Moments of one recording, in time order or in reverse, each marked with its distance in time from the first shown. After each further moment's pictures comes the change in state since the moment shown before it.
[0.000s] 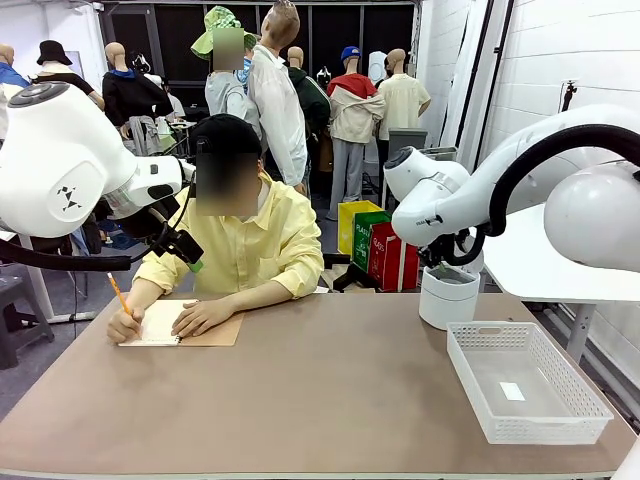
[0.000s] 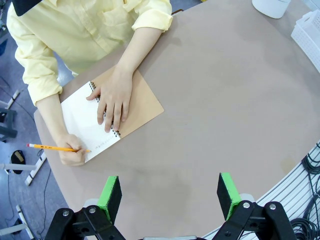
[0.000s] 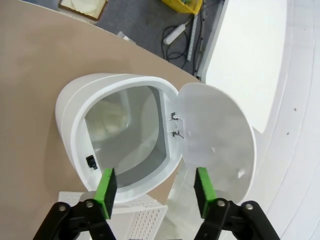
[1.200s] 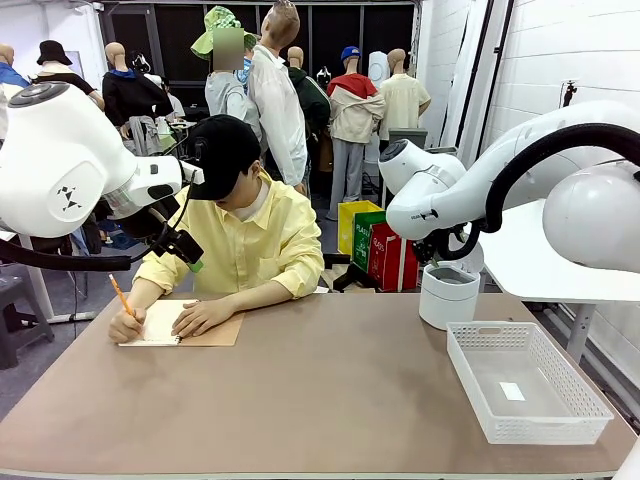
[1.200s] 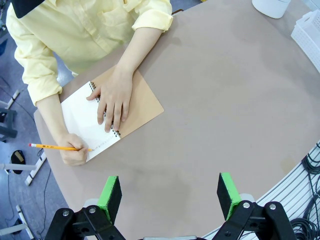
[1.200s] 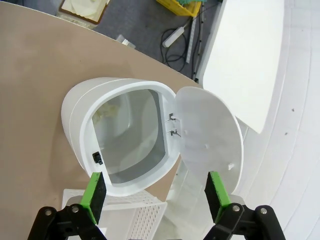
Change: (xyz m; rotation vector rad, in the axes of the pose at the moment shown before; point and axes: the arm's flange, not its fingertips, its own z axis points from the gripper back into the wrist) left arm 0.000 0.000 0.000 0.000 0.000 0.000; right arm 0.005 0.000 0.017 -0.003 -0.009 -0.005
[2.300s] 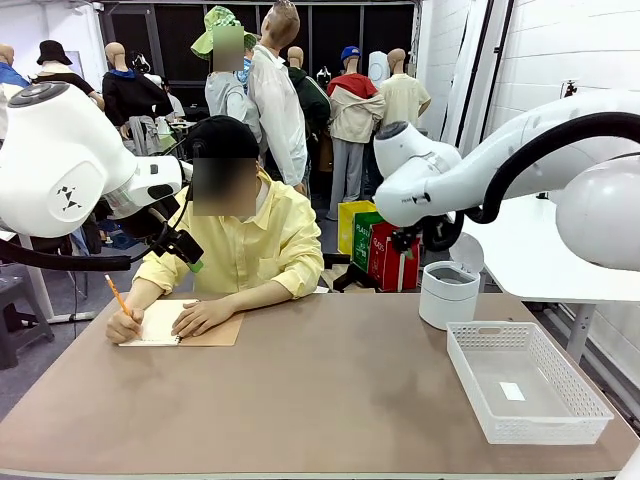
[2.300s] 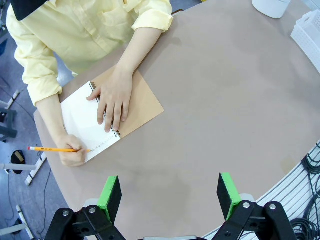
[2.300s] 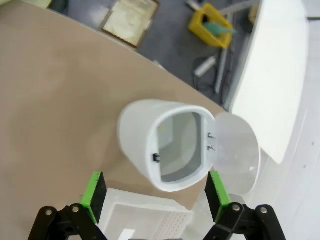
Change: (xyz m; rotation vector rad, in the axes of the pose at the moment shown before) left arm 0.000 0.000 0.000 0.000 0.000 0.000; right arm 0.000 0.019 0.066 0.180 -0.152 0.054
